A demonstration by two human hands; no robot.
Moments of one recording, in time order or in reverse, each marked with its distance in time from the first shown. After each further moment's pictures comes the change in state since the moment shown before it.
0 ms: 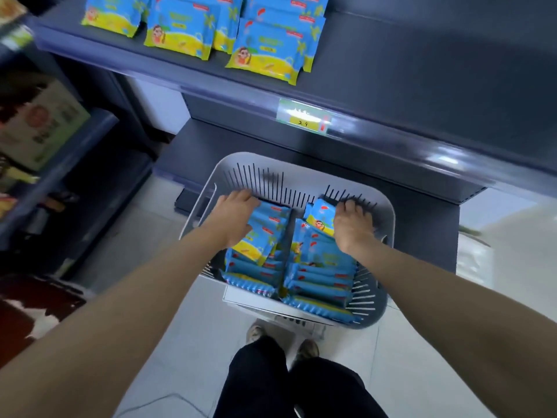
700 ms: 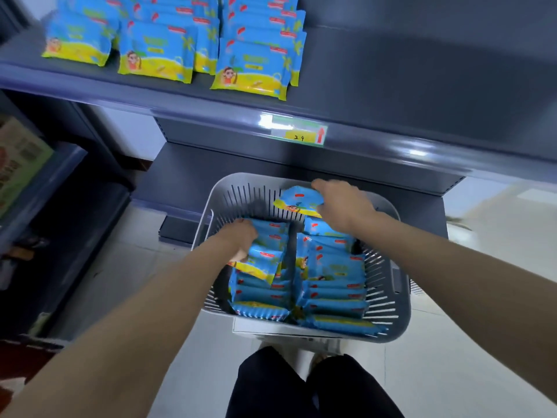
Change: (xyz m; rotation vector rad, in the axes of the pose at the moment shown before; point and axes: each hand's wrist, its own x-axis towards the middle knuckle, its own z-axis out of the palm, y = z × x) left_hand 0.049 -0.019 0.021 0.247 -0.402 0.123; right_hand -0.010 -0.037 -0.100 0.272 0.135 -0.113
